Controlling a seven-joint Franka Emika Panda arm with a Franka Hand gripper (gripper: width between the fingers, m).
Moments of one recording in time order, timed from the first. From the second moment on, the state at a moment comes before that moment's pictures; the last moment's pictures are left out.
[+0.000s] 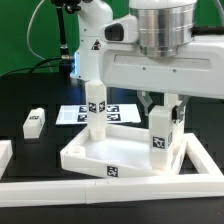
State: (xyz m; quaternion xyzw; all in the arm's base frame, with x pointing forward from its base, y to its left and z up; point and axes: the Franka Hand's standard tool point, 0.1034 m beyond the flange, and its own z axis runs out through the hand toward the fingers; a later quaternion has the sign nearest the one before) arm 0.639 0.060 0.121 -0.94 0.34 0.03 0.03
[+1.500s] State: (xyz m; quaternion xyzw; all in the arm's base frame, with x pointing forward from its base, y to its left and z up) arm 0.622 0.066 0.124 -0.95 0.31 0.02 0.01
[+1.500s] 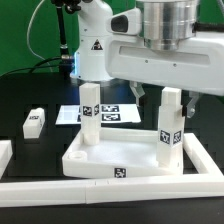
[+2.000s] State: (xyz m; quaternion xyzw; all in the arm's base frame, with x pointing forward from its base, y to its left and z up) arm 0.625 0.072 0.128 -0.99 0.13 0.01 0.04
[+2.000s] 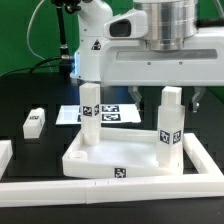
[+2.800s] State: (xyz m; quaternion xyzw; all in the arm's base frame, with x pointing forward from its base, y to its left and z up) arm 0.622 0.082 0.112 -0.99 -0.10 -0.01 0.03
